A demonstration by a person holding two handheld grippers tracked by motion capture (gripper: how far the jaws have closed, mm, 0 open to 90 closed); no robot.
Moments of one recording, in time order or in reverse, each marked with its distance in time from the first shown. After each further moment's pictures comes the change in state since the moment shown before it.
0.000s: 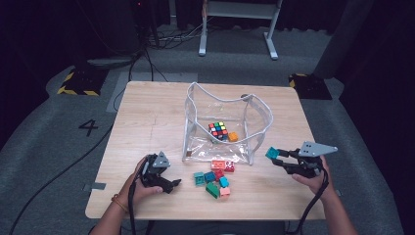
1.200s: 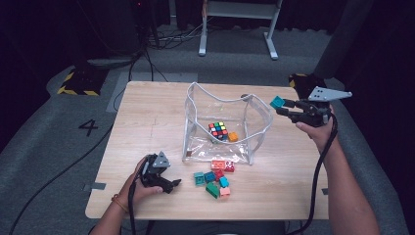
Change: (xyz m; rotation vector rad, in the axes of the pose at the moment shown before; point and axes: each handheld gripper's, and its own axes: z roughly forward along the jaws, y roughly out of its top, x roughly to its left) left arm 0.000 0.000 0.000 -0.001 0.000 0.000; right arm -0.072 0.124 -0.008 -0.112 -0.058 0.000
